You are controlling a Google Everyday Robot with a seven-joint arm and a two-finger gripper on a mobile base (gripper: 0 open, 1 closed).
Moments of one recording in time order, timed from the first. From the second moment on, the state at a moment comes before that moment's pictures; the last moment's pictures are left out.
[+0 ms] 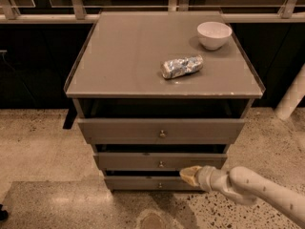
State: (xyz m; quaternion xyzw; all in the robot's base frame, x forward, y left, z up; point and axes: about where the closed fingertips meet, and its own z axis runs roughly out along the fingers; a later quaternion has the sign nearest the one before) arm 0.557 -0.166 0.378 -0.36 0.81 0.23 0.40
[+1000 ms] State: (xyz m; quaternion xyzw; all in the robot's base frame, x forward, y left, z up) arm 0.421 -0.203 0.423 -0.30 0.85 0.23 0.37
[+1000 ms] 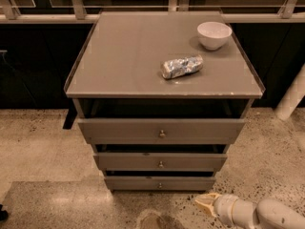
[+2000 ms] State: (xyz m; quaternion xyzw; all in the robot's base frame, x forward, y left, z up) arm 0.421 -0.203 0.423 -0.30 0.85 0.23 0.37
